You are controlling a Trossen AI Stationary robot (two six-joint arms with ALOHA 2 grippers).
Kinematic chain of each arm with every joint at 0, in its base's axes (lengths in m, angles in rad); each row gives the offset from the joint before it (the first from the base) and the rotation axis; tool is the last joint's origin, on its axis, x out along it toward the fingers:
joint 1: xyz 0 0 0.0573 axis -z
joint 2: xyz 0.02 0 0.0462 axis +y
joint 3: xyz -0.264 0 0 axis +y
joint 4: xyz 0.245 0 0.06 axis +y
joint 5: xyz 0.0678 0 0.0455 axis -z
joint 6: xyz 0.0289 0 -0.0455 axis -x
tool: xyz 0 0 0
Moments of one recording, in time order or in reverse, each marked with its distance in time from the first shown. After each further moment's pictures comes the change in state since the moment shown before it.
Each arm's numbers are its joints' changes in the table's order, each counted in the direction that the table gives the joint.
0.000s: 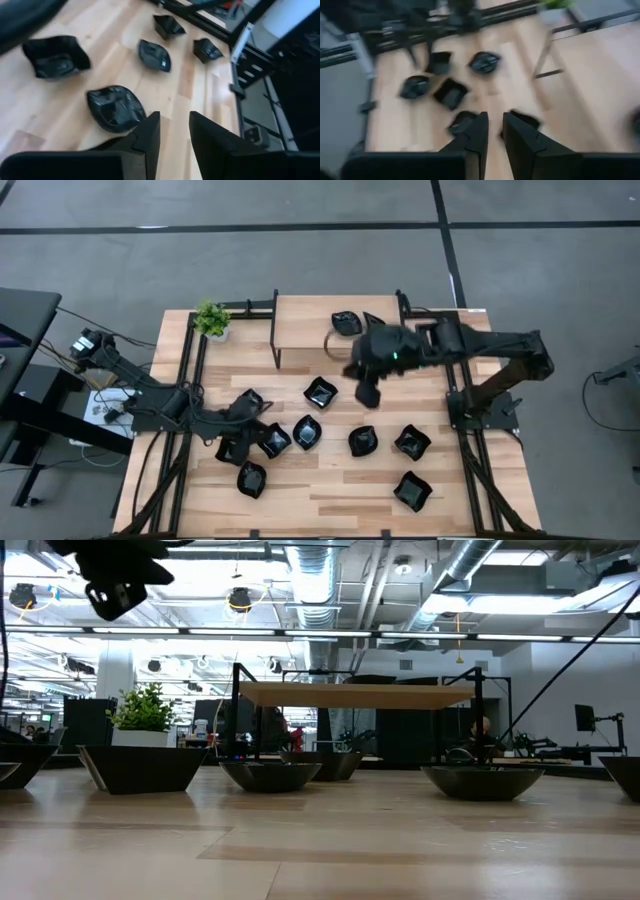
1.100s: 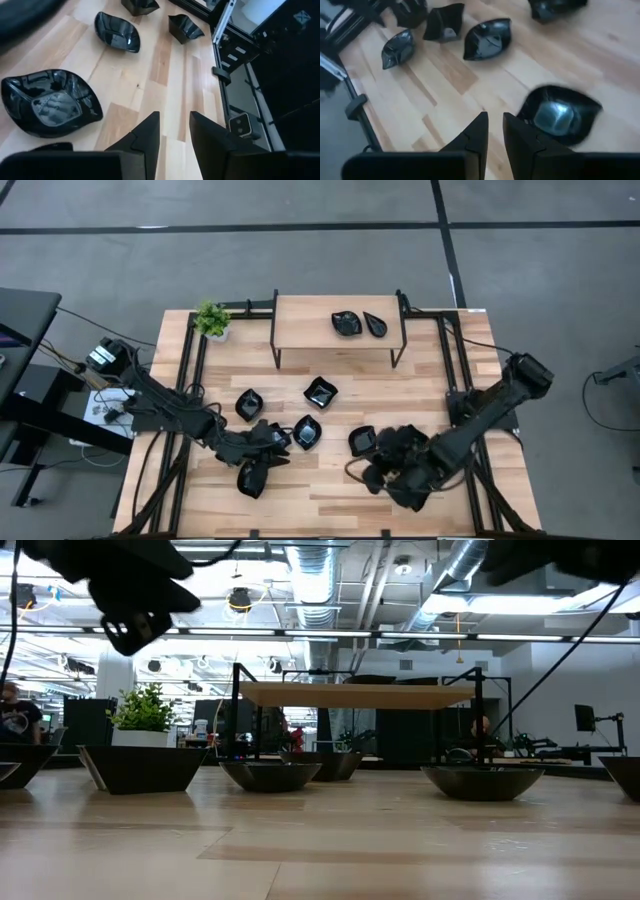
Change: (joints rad) left arm 0.024 0.350 -0.001 -0.377 0.085 -0.004; right arm -0.619 0.085 0.498 -0.200 0.501 -1.126
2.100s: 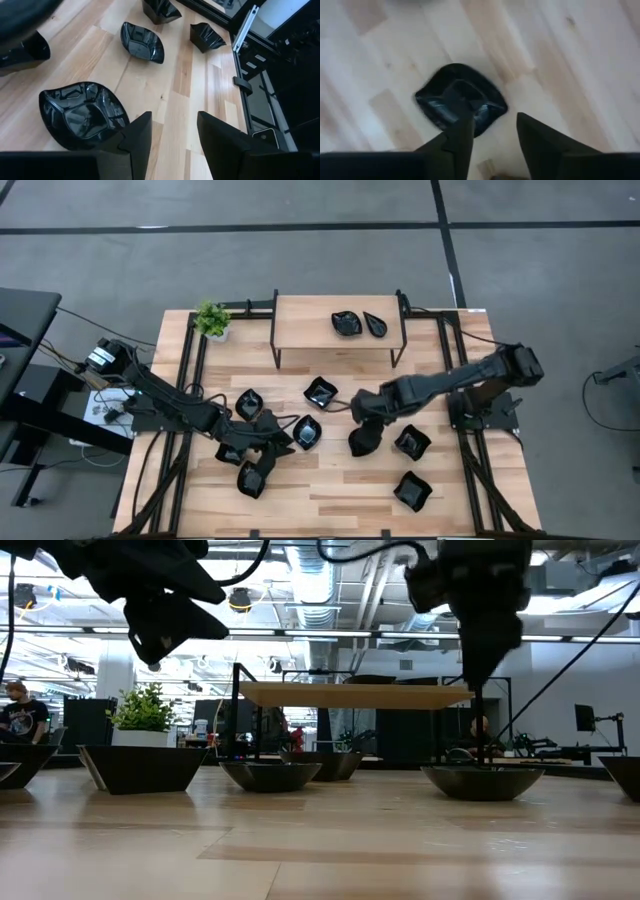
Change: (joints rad) left arm -0.096 -0.001 0.000 0.018 0.027 -0.040; right arm 0.510 0.019 0.014 0.203 -0.600 0.694
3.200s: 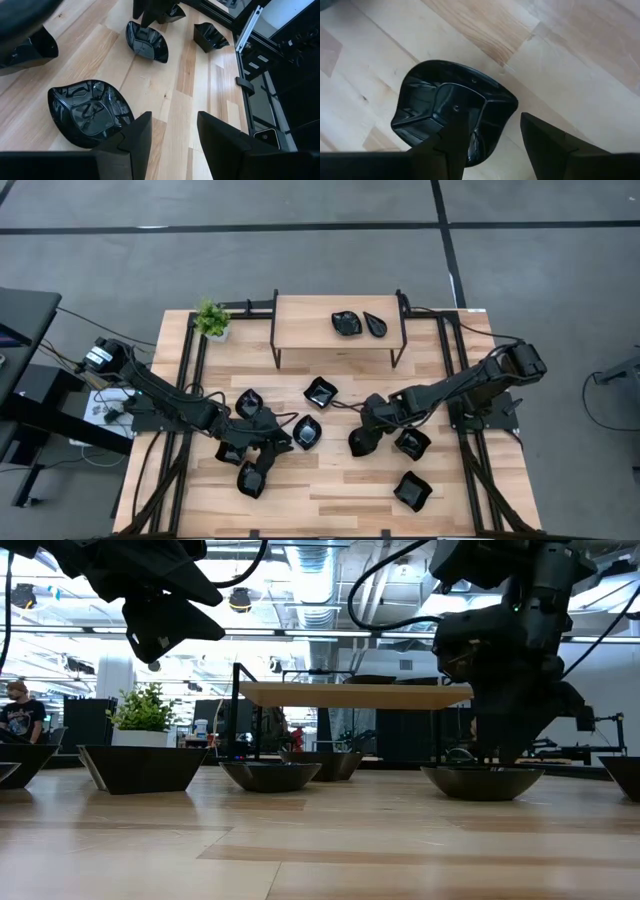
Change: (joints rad) left arm -0.012 -0.029 0.000 0.044 0.007 0.013; right arm -0.044 -0.032 0.349 -0.407 -0.016 -0.445
